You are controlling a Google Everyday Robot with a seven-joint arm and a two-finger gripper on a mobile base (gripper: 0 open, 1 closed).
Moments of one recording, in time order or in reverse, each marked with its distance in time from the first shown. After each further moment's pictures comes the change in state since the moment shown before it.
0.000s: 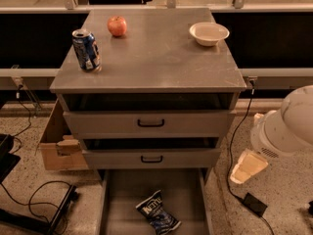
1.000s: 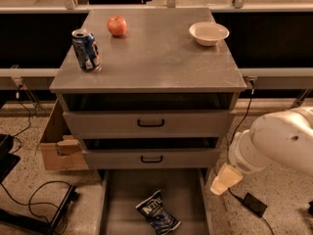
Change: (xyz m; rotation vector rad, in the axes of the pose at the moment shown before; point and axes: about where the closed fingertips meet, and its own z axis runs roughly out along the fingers) arm -0.008 0.036 0.072 -0.076 -0.007 0.045
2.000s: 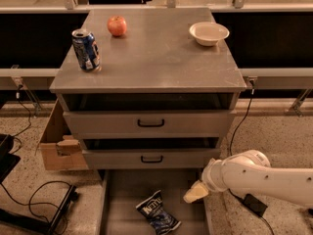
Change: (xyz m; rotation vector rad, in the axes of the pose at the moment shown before) arm -0.003 0.037 0.200 -0.073 -0.147 0.173
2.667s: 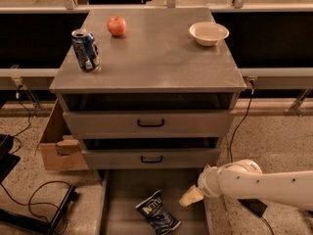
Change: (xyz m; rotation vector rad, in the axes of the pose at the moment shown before) arm 0.009 0.011 0.057 -0.041 -0.059 0.027
